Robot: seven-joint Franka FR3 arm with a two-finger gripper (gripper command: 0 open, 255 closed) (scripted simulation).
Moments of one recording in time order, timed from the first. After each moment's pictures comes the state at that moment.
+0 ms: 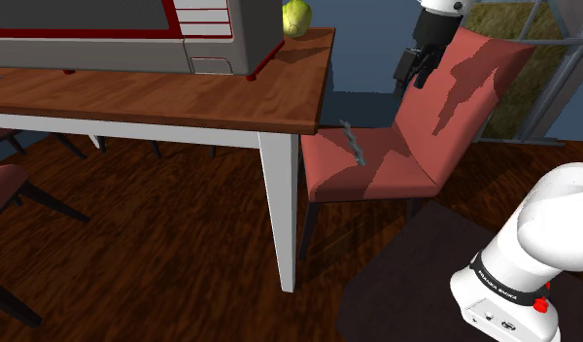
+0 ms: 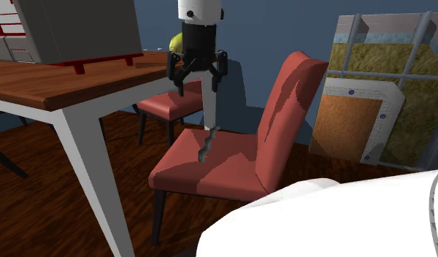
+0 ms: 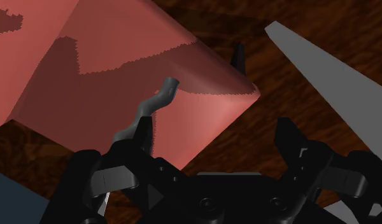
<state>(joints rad) 0.00 -0.76 -0.04 -2.34 -0.01 1.71 -0.03</state>
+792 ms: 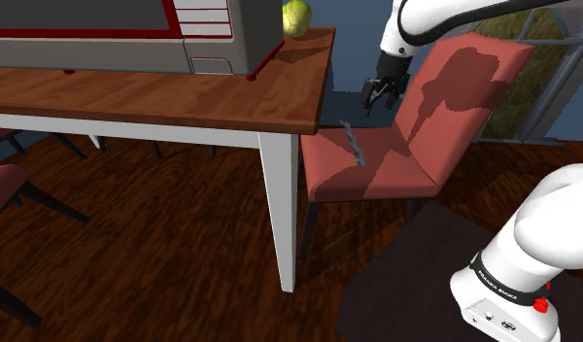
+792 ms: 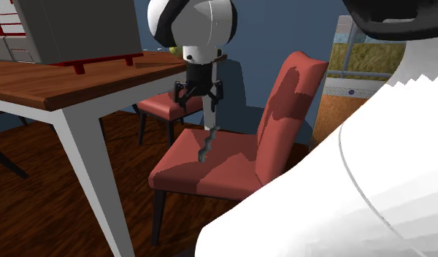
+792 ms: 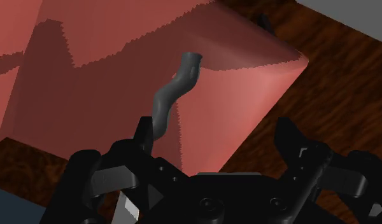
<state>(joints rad) -0.05 -0.48 -0.06 -2.37 -0.01 2.01 0.07</state>
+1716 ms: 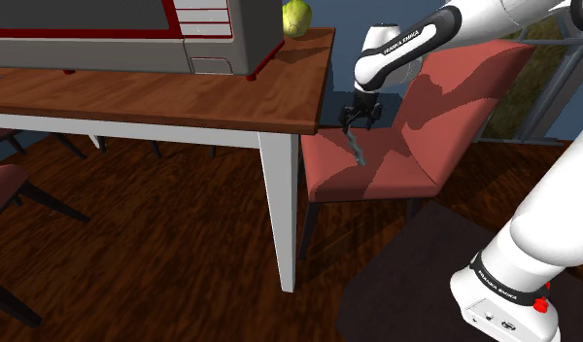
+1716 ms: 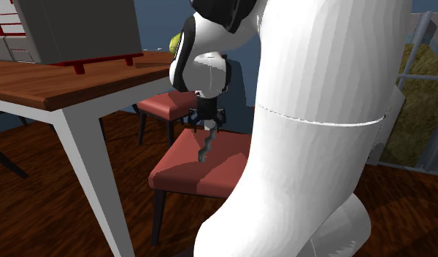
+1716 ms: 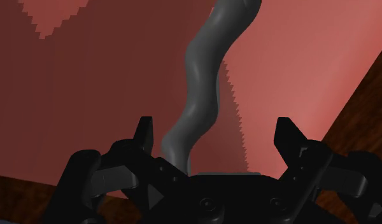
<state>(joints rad) -0.11 0.01 -0.12 -2.22 0.03 2.34 0.17</state>
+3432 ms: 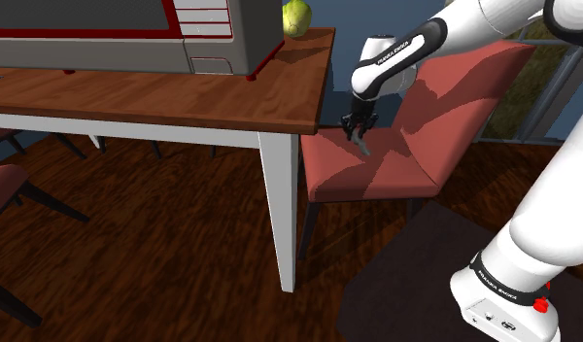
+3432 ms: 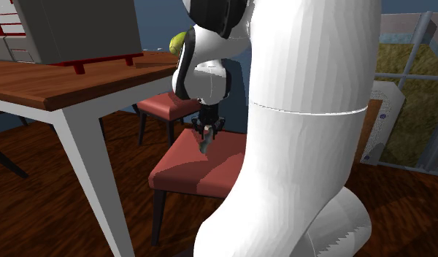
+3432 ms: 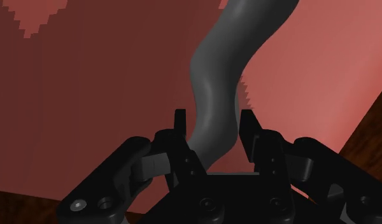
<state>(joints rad) -0.12 0.09 -0.12 -2.21 0.04 2.40 0.17</state>
